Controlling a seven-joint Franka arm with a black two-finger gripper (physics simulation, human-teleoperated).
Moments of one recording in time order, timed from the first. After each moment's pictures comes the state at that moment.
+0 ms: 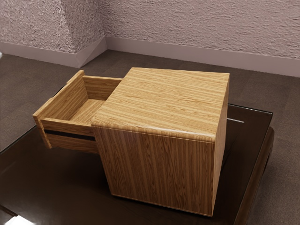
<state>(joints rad) -0.16 -0.42 0.54 -1.99 0.52 1.45 0.61</state>
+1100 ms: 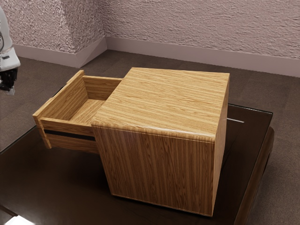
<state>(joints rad) -0.47 -0.13 0.90 -1.92 0.36 2.00 1.50</state>
